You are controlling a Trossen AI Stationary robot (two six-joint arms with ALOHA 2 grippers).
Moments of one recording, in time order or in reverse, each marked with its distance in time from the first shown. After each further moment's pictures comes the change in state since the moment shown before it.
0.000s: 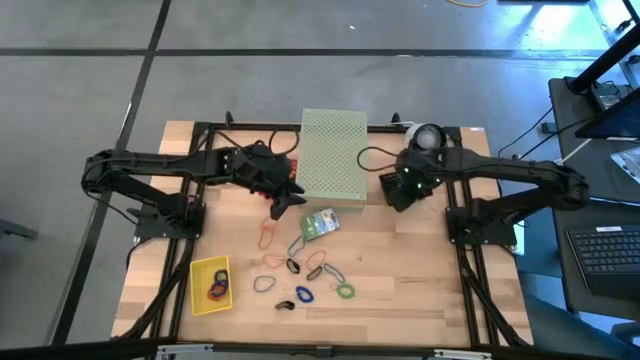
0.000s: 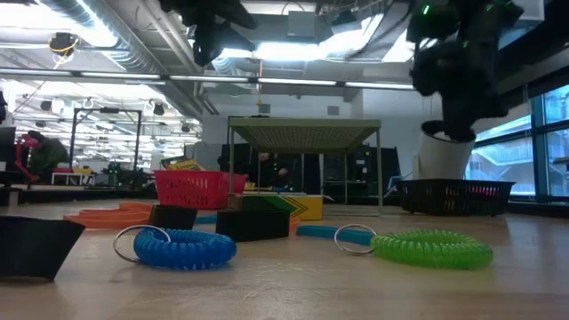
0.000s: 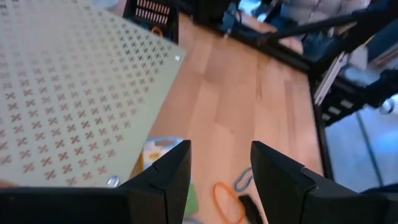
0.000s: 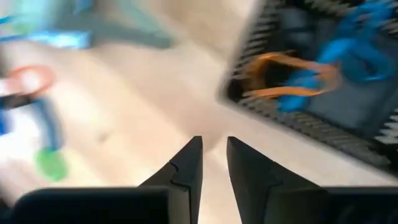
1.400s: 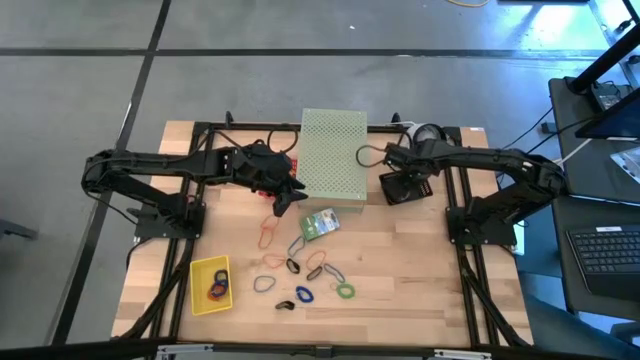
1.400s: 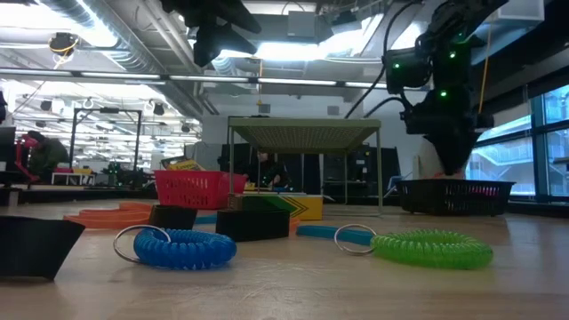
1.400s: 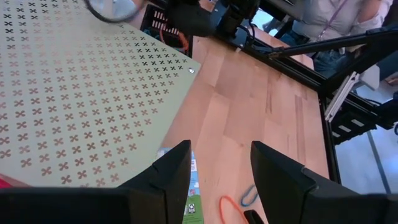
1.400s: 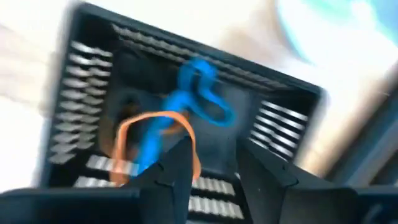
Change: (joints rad) left arm 0.000 0.001 0.000 0.029 -0.063 -0.044; right arm -0.184 0.265 0.025 -0.046 0.321 -0.163
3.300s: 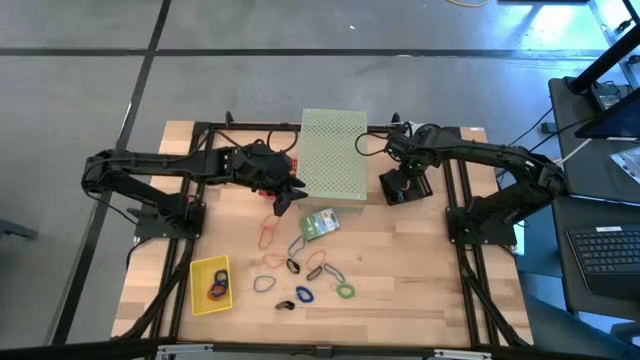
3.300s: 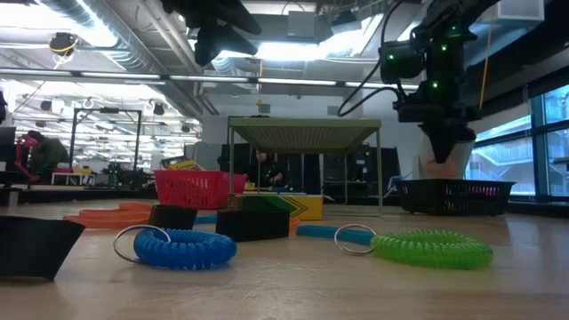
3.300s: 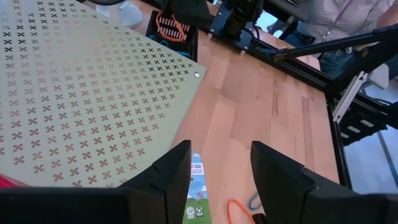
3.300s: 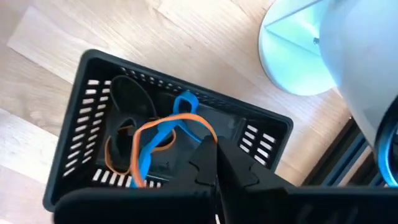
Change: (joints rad) left arm 0.001 0.000 0.000 0.005 -0.023 0.027; right arm -0.064 0.001 0.085 -0.038 0.036 -0.089
